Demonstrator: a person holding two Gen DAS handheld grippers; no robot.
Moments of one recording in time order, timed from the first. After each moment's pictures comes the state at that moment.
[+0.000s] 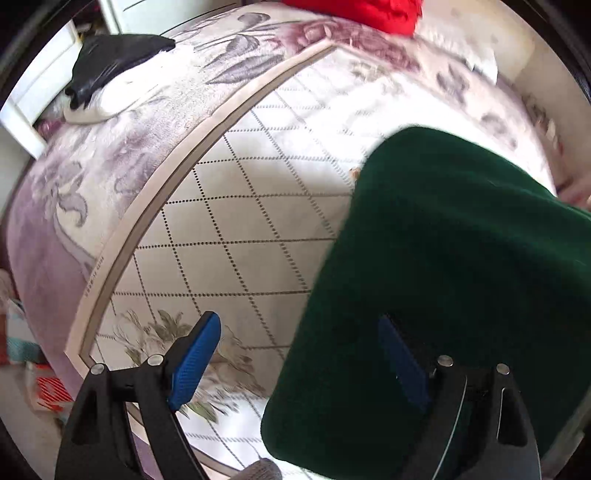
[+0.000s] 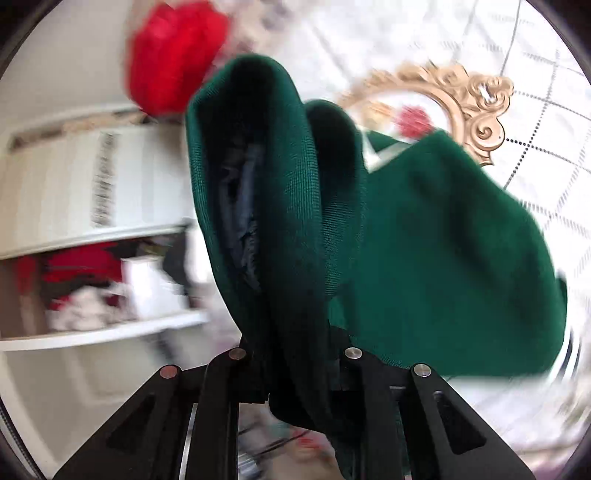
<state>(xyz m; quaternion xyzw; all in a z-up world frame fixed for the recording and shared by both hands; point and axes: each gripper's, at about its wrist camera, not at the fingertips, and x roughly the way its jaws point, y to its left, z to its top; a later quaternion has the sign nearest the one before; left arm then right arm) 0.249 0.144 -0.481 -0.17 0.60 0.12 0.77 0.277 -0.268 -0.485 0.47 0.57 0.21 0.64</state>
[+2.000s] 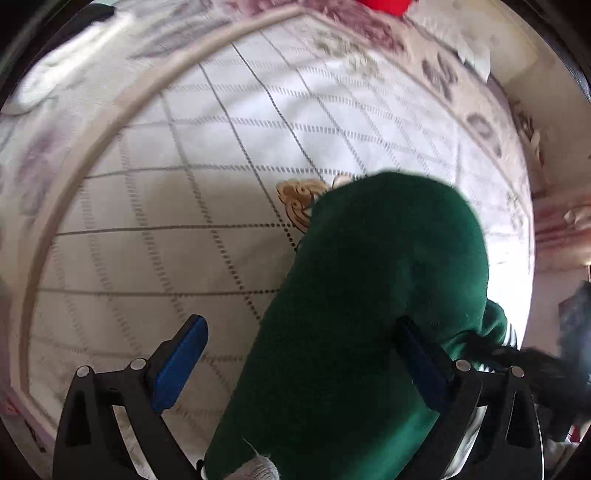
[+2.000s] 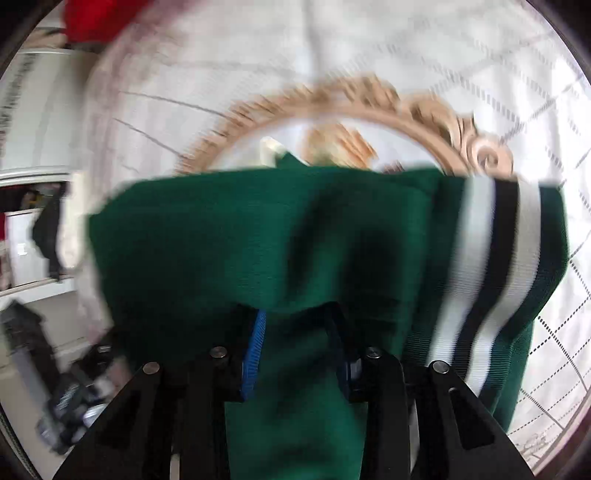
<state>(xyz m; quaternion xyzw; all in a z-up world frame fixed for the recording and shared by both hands) 0.348 0.136 -0.525 -0.23 0.62 0.06 0.74 0.475 -0.238 -0.557 0.21 0.68 0.12 0.69</state>
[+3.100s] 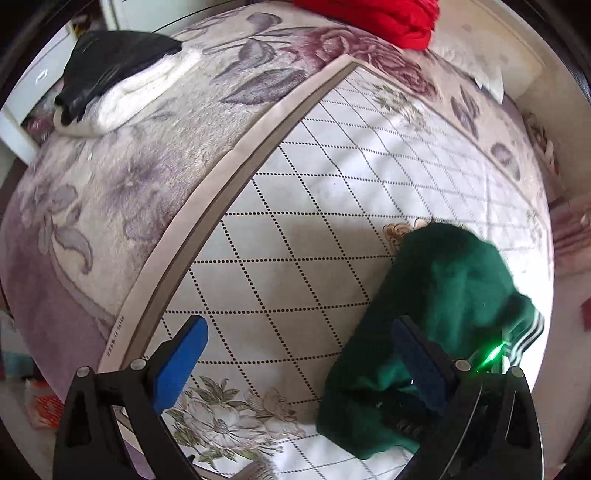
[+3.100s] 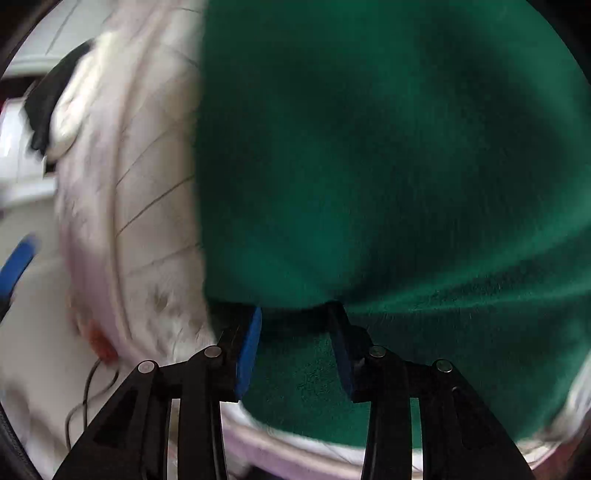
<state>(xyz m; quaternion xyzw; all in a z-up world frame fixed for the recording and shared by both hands) 0.301 0.230 -0.481 -0.17 0.61 0.10 0.77 0.396 -0.044 -0.629 0.12 0.79 0.15 0.59</state>
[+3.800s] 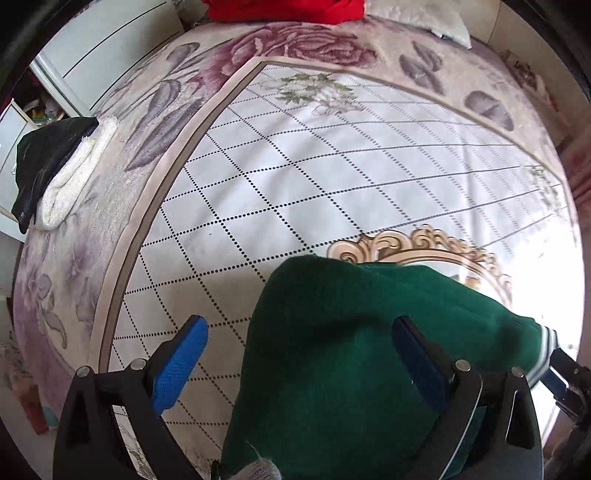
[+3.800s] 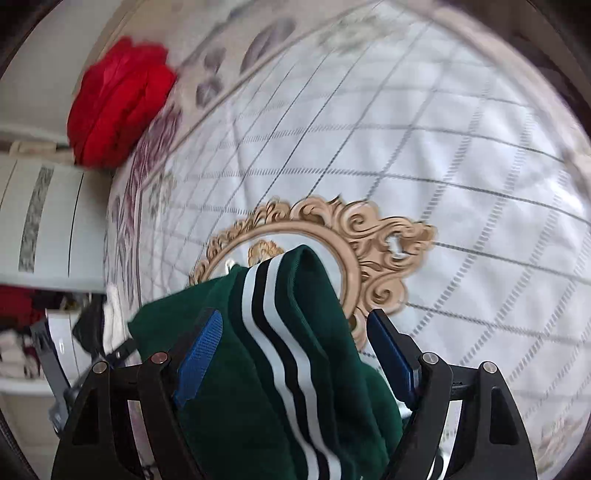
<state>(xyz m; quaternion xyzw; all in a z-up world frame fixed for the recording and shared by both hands) 0.424 0.093 -0.517 -0.04 0.62 0.10 0.78 0.459 -0.336 -0.597 0.34 0.60 0.07 0.72</state>
